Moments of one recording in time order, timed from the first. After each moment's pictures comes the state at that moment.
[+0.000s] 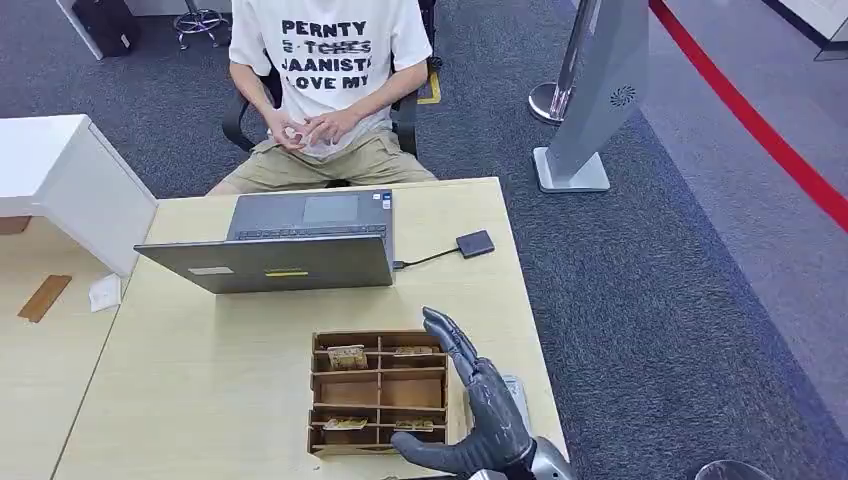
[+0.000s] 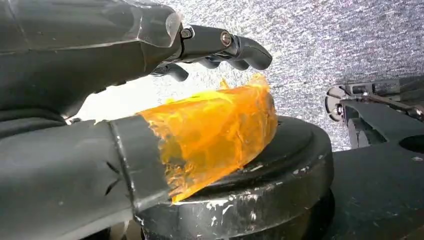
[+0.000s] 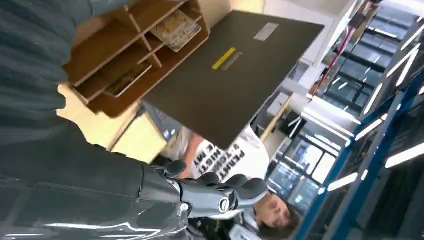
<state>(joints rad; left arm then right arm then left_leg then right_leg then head) -0.11 -0.24 1.21 -0.21 -1.31 -0.11 0.29 0.09 -0.07 0.70 -1.79 0.46 -0.29 -0.40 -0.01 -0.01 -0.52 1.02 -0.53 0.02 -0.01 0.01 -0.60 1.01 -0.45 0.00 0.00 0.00</state>
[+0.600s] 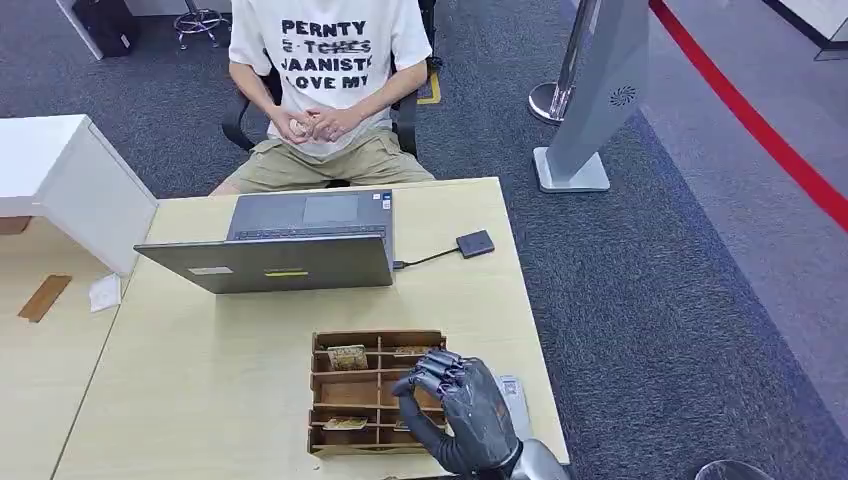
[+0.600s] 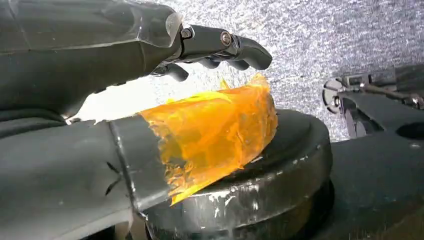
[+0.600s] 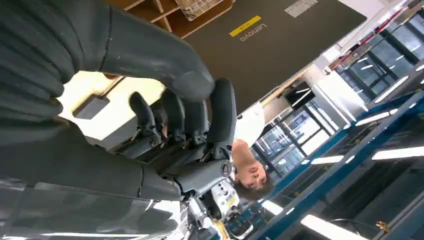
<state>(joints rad) -0.11 -0.23 1.21 -0.21 -1.32 -0.16 0.28 0.01 -0.09 0.80 -1.71 0.78 -0.46 -0.28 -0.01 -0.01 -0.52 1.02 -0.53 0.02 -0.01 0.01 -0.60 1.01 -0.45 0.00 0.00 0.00</state>
